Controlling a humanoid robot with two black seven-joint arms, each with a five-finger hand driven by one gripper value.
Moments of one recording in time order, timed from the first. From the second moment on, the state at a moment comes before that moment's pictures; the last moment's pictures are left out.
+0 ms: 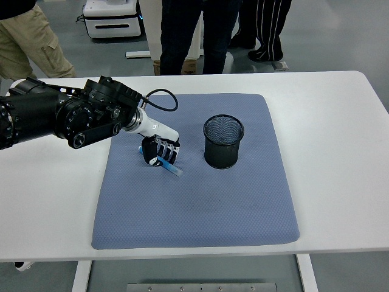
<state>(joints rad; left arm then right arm) -1.57 0.10 0.71 -0.78 0.83 -0.35 -0.24 0.06 0.00 0.14 0.19 -0.18 0.05 0.12</state>
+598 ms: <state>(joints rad) -1.58 0.10 0.71 -0.79 0.83 -0.37 -0.25 0.06 0.00 0.14 0.19 -0.18 0.05 0.12</state>
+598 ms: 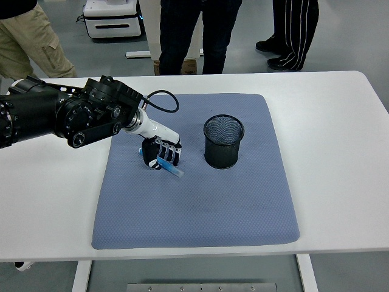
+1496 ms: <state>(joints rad) -1.58 0.11 0.71 -0.79 0.87 -0.37 -0.25 0.06 0.00 0.14 0.19 -0.18 0.05 0.12</state>
